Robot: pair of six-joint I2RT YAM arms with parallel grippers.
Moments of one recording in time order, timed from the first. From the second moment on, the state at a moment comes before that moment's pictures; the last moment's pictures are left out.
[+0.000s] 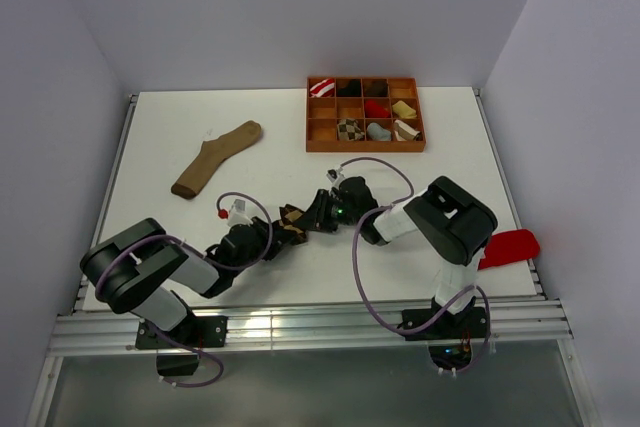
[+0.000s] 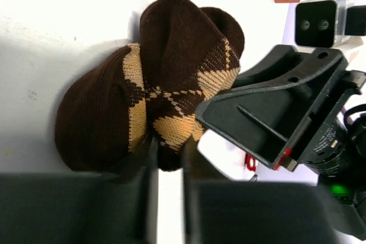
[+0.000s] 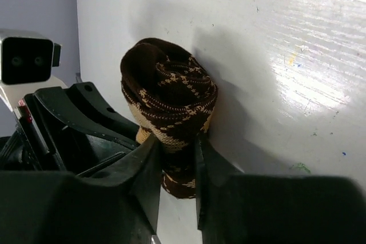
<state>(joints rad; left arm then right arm) -0.80 1.55 0.16 0.96 -0.14 -1.38 0.68 1.84 0.64 0.70 -0.43 0.95</state>
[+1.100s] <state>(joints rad) -1.00 1.43 0.55 0.19 -0.53 -1.01 0.81 1.86 1.25 -0.40 -0.02 0.67</state>
